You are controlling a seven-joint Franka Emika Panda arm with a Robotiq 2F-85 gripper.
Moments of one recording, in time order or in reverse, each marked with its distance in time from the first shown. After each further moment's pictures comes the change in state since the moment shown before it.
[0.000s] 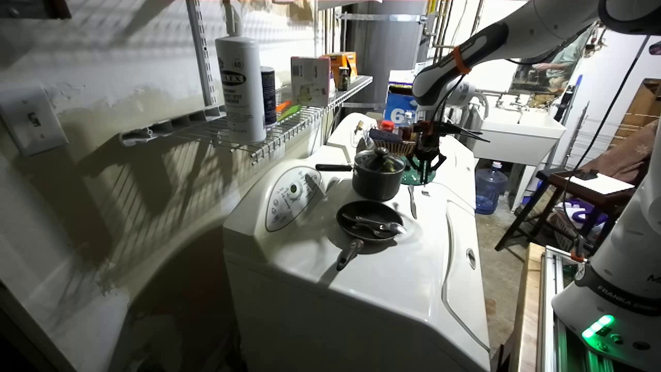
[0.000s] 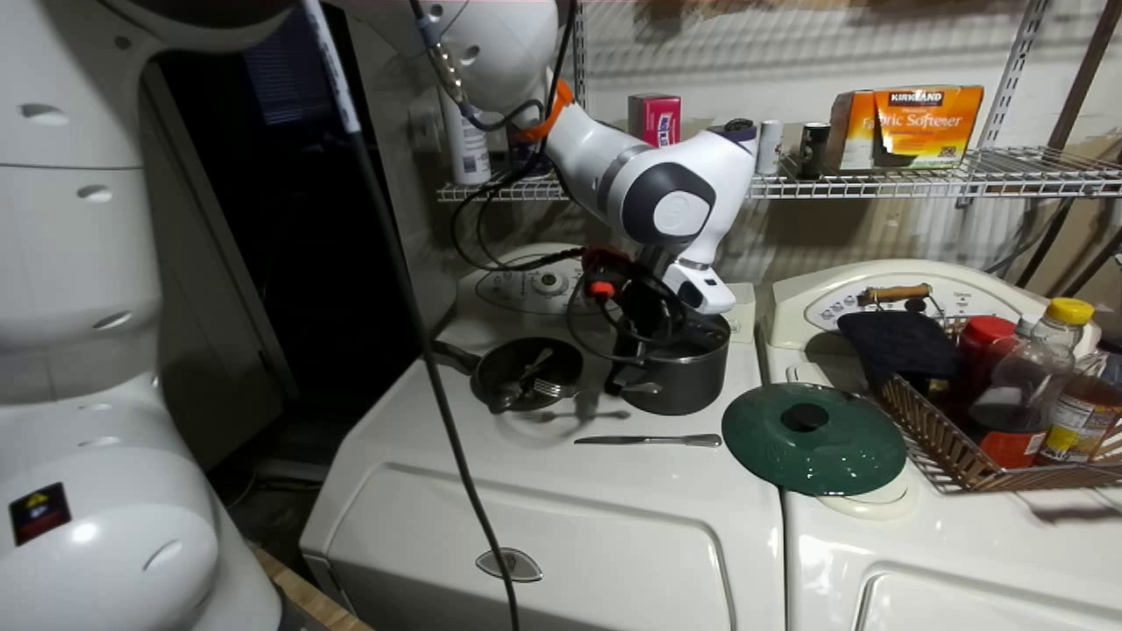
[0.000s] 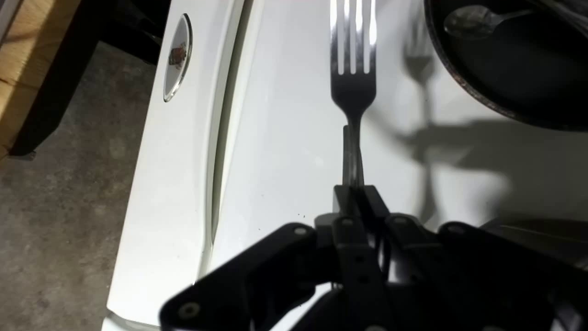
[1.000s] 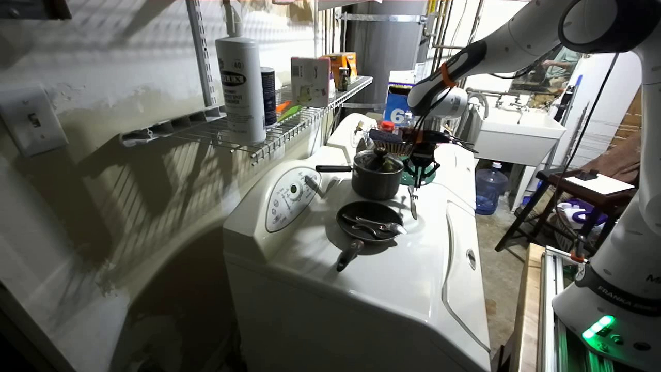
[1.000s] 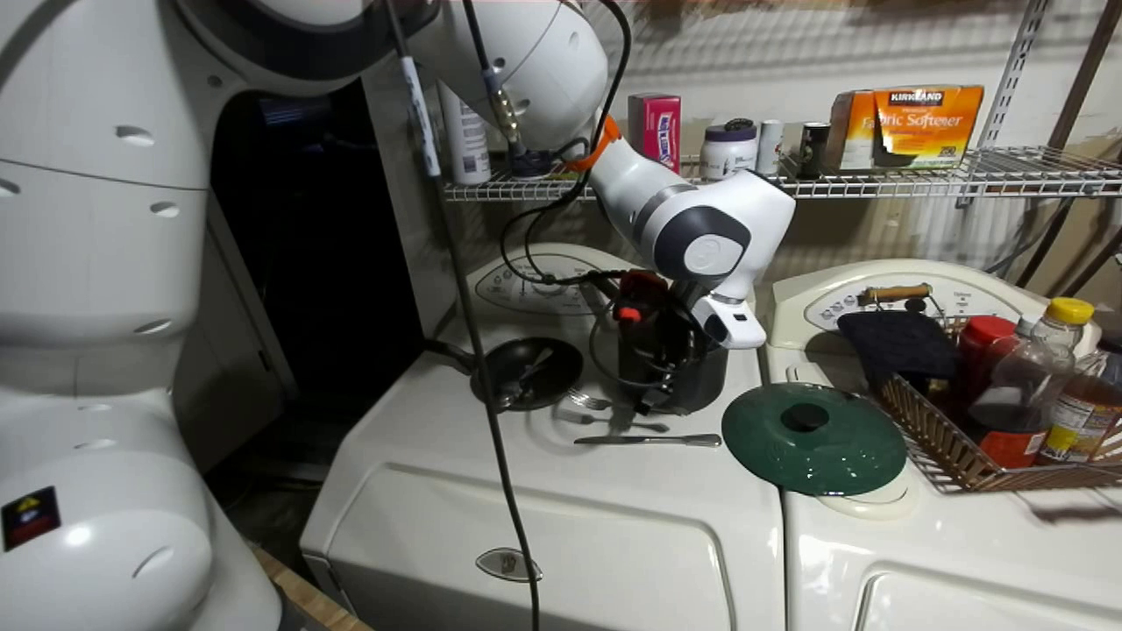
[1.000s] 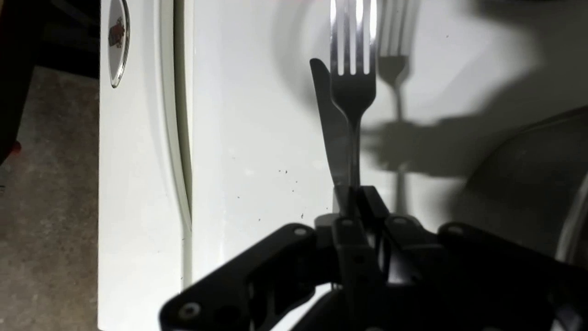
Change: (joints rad) arm -0.033 0.144 -0.032 0.093 0.097 0.058 0.080
